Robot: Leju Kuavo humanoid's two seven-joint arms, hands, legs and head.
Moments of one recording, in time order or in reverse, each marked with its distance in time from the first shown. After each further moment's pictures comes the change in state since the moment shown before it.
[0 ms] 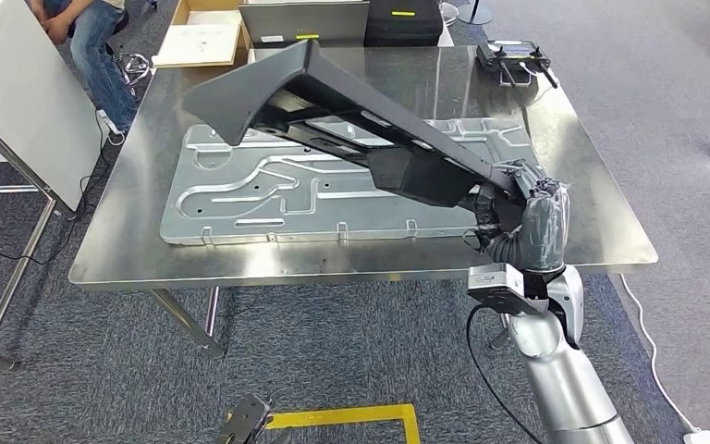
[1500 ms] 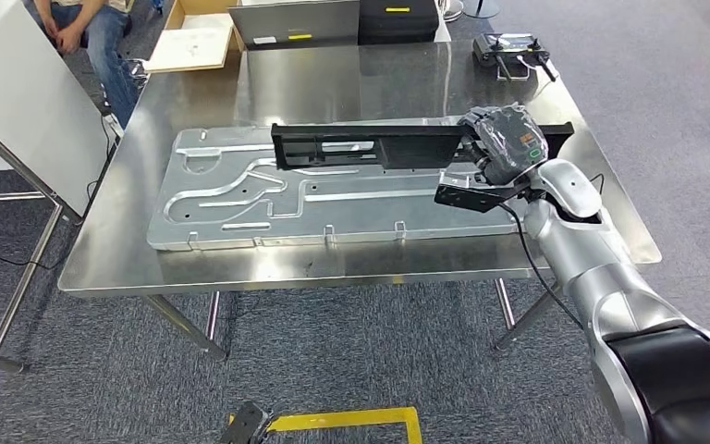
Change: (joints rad) left arm 0.025 0.011 -0.013 0.000 0.051 -0.040 0.016; right arm -0.642 -0.064 0.164 0.952 0.463 0.064 -0.011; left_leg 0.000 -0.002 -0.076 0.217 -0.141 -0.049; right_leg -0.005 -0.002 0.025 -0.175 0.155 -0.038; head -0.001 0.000
